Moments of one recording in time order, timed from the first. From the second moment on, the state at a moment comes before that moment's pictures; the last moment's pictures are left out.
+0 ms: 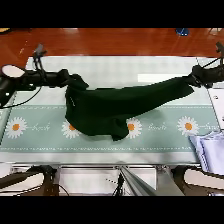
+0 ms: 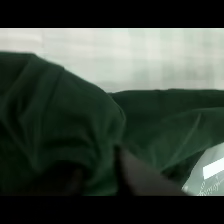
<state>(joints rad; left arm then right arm) 0.01 -1.35 1.05 0.67 -0.88 -1.18 -0.36 -1.42 1.33 -0.95 1.31 1.32</state>
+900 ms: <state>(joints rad) 0.20 -1.16 0.64 0.80 -1.41 -1.30 -0.36 -1.45 1.33 -1.01 1.30 1.27</state>
